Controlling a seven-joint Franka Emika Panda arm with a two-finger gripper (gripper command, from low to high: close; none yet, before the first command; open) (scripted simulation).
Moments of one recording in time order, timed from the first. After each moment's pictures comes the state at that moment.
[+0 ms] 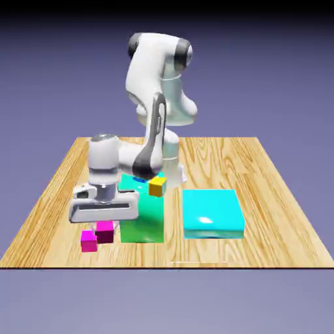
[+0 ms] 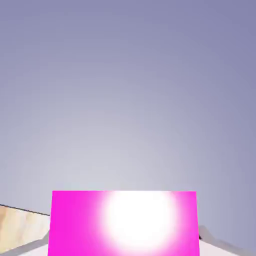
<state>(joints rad) 0.00 0.32 -0.36 -2.25 0.45 2.74 -0.19</state>
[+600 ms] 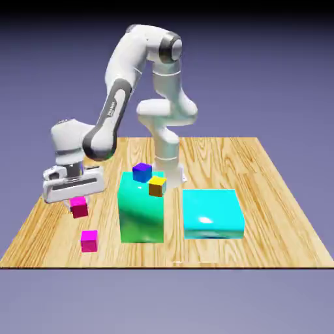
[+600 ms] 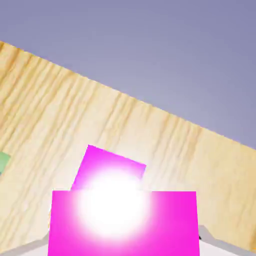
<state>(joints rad) -0.01 0.26 -0.54 -2.36 0.75 2.60 -0.90</state>
